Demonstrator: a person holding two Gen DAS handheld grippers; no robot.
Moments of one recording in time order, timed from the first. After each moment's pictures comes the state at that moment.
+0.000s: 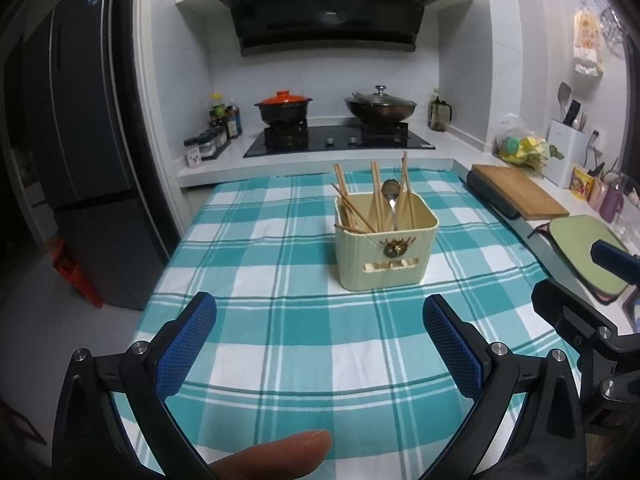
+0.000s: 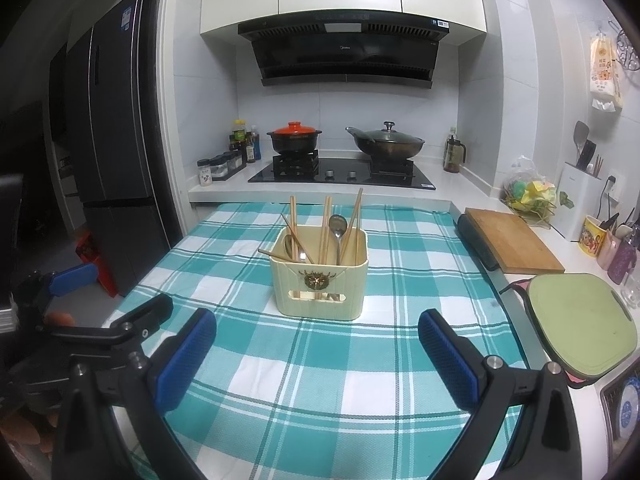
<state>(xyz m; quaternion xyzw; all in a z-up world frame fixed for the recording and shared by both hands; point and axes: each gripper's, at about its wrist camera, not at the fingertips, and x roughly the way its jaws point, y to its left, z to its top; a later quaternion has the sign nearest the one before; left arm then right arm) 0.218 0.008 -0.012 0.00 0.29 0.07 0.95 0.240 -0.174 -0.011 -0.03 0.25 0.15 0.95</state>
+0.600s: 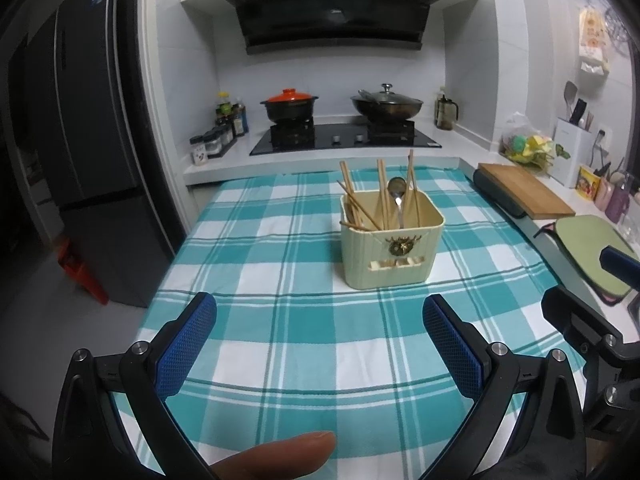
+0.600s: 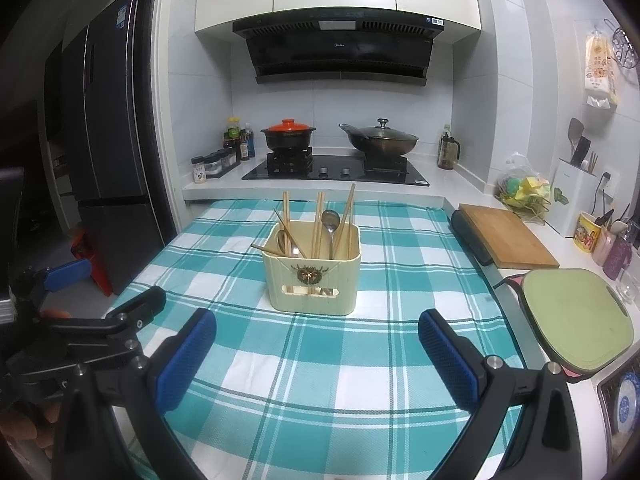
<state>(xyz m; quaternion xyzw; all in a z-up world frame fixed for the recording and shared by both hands) 0.220 0.008 -0.015 0.00 0.29 0.09 0.95 0.238 -0.179 -0.013 -0.03 0.26 0.14 0.95</state>
